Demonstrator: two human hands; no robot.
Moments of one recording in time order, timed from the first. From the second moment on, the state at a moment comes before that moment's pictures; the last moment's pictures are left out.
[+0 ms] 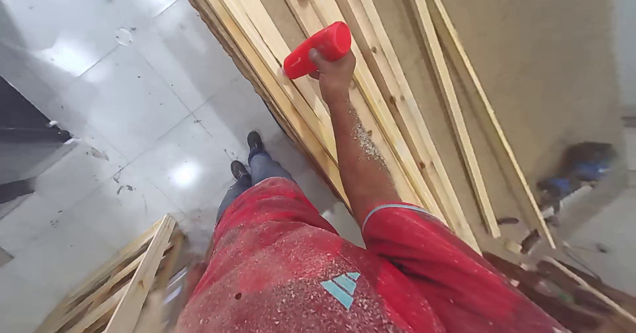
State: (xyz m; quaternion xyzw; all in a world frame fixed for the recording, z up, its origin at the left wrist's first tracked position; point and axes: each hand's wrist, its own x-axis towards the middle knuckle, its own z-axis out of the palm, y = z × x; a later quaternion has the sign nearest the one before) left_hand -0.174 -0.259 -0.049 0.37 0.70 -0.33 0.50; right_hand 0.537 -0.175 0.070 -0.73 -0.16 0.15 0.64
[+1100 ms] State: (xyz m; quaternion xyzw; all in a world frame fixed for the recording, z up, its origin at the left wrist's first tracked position) left_hand -0.089 -0.476 -0.094 0.58 0.56 -0.32 0.49; right_hand 0.362 -0.869 0.081 -0.81 0.02 0.04 0.59
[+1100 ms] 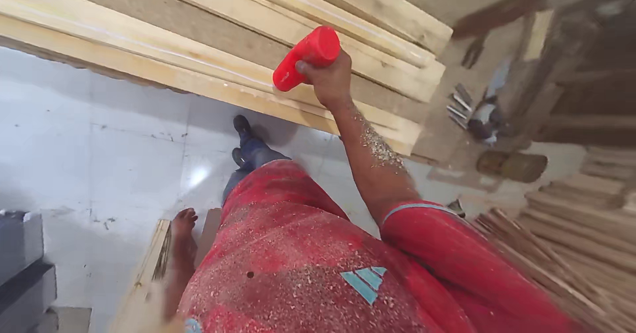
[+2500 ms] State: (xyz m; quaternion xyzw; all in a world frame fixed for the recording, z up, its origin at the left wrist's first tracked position) left_hand 0.114 -0.845 -0.011 0.72 0.45 -0.40 0.35; right_hand 0.262 -1.335 0.100 -0.65 0.32 -0.13 0.68
